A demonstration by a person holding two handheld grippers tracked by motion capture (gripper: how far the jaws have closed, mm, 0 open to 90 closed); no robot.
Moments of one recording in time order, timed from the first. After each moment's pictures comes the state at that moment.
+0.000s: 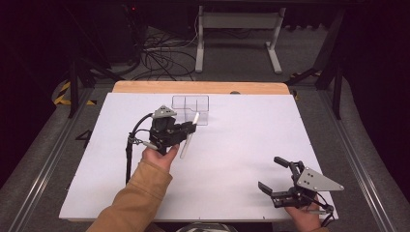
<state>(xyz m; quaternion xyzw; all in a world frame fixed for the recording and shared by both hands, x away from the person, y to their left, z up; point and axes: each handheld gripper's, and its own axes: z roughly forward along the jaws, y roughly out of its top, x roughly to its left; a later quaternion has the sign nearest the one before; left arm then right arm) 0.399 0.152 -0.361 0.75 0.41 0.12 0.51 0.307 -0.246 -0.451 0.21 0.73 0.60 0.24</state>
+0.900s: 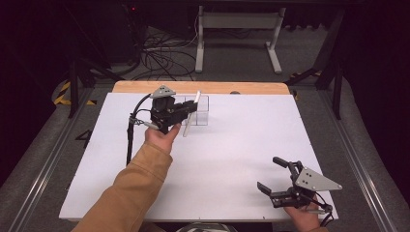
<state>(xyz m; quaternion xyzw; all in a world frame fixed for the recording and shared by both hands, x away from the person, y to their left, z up) 0.441 0.151 -0.337 0.73 0.39 0.15 0.55 0.308 -0.243 -0.452 0.21 0.74 0.60 0.24</state>
